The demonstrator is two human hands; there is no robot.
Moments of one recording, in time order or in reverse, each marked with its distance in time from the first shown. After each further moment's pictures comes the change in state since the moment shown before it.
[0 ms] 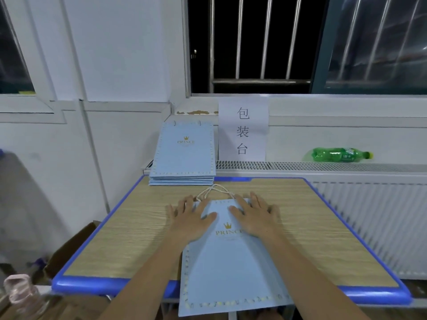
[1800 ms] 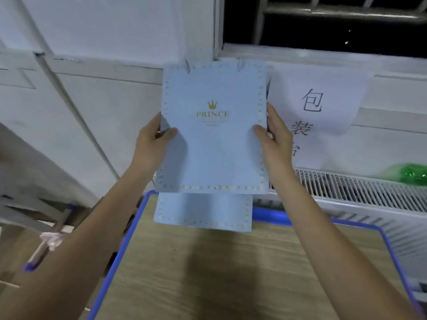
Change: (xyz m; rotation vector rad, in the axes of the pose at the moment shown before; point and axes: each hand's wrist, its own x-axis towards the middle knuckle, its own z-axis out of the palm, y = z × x) left_hand 0.228 -0.104 -0.192 -1.057 0.407 -0.073; right_hand 0.252 -0.120 -0.139 1.244 0.311 -0.169
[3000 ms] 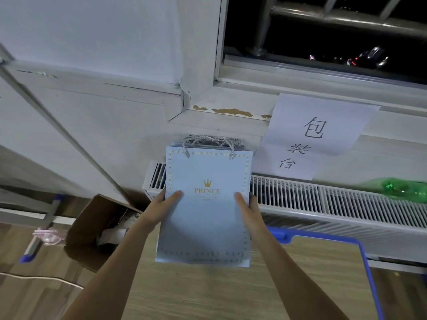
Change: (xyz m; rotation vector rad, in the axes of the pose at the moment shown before) left_hand -0.002 -0.081 -0.005 -0.114 -0.385 -0.690; right_hand -0.028 0.075 0.017 -0.034 -0.094 0.869
